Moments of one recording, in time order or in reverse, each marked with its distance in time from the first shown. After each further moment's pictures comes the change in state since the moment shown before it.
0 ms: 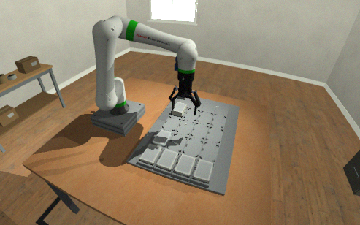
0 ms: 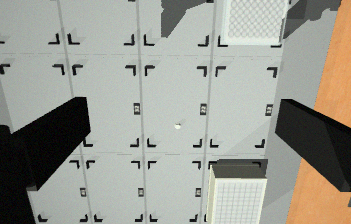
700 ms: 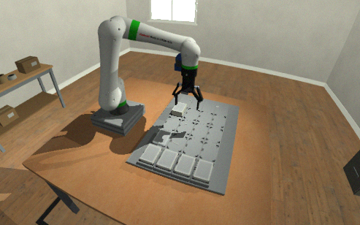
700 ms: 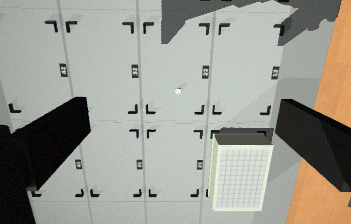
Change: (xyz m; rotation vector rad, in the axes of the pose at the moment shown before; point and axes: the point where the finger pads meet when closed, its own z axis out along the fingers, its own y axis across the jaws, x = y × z) arm -0.060 0.000 0.000 0.000 0.000 0.000
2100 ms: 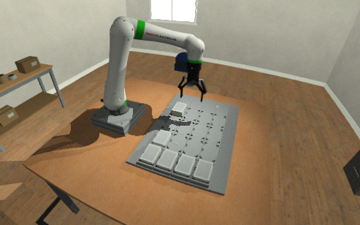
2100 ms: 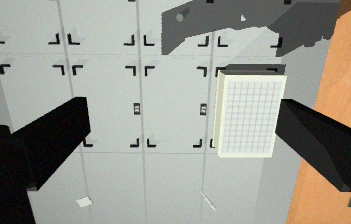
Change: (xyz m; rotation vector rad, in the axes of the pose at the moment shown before) arm -0.104 0.000 0.000 0.000 0.000 0.000
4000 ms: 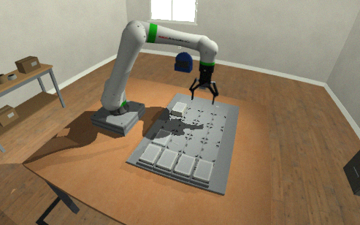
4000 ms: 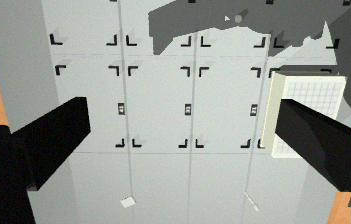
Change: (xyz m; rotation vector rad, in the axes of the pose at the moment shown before) arm 0.000 -0.082 0.000 0.002 0.000 0.000
